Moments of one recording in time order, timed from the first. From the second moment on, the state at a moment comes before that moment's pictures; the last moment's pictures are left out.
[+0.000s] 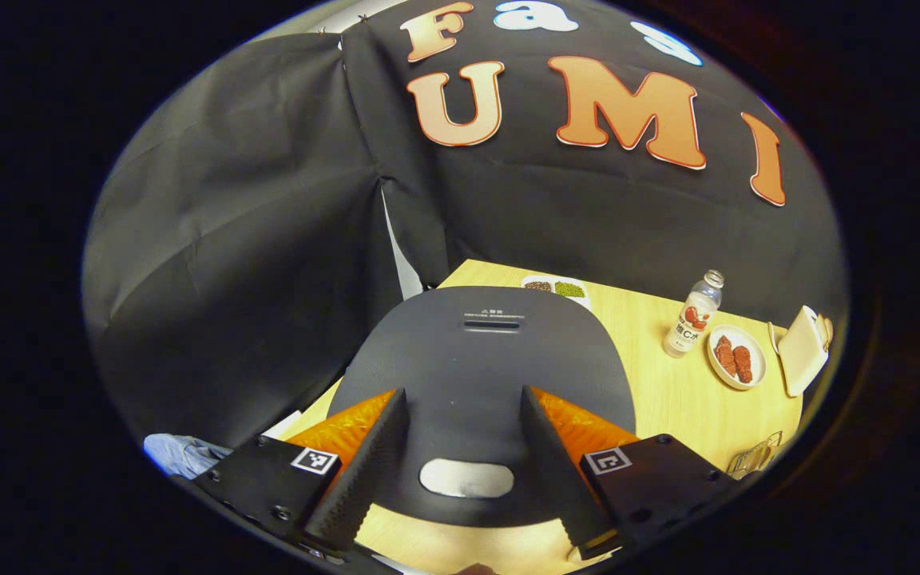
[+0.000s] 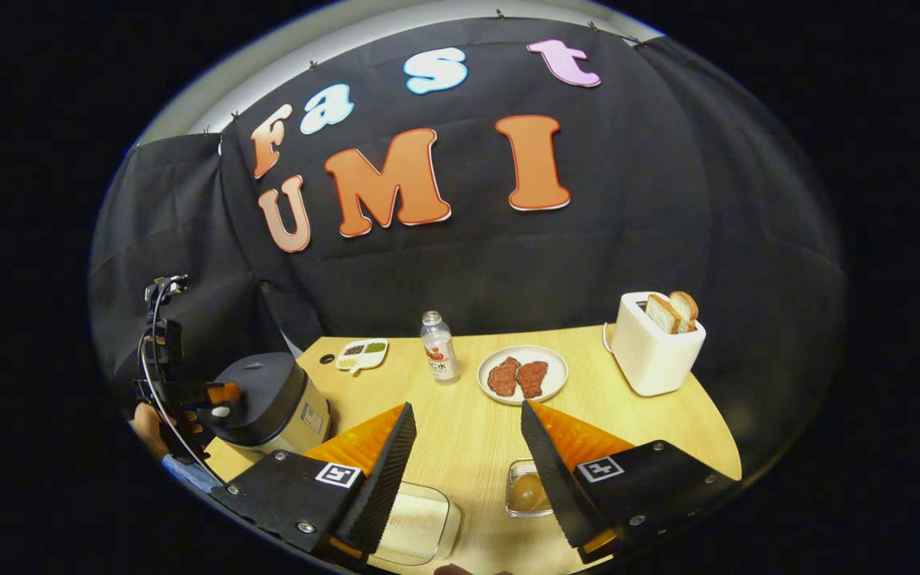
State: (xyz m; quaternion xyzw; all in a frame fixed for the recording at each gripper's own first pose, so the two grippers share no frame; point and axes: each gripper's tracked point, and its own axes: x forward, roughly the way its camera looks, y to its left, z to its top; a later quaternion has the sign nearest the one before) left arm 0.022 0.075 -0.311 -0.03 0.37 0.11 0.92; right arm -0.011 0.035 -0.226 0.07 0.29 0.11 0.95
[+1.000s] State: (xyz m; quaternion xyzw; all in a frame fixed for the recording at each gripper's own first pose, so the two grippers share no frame) left arm 0.018 0.009 -0.037 0.01 0.00 -0.01 1.00; right arm 0.030 0.085 -0.056 0.03 0.04 0.15 0.99
